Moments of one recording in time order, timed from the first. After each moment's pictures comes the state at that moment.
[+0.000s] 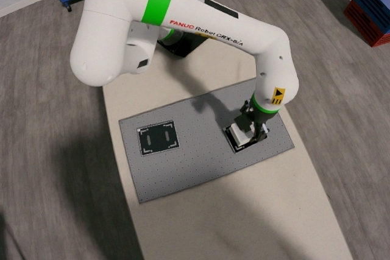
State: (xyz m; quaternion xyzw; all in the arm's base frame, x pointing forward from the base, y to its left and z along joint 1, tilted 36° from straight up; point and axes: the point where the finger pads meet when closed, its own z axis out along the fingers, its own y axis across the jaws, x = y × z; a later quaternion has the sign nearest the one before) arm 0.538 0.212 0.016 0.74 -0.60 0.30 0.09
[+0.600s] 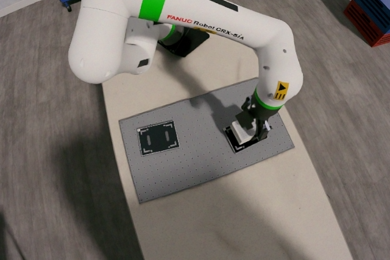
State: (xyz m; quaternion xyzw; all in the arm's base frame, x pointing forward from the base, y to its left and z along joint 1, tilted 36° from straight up) arm 0.529 0.225 0.037 0.74 -0.60 0.30 0.09
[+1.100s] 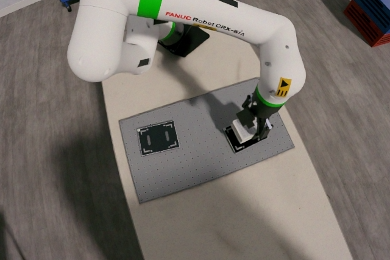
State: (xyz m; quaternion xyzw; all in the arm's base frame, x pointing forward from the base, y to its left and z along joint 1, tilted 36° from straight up) arm 0.524 0.232 0.050 0.74 -0.60 0.30 0.09
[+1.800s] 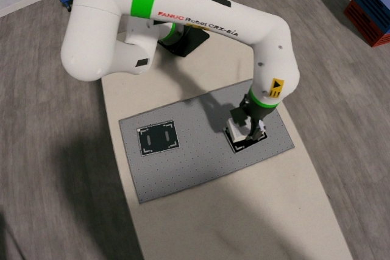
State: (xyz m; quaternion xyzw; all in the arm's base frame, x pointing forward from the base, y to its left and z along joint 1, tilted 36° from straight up) arm 0.519 0.215 0.058 0.69 -0.66 0.30 0.07
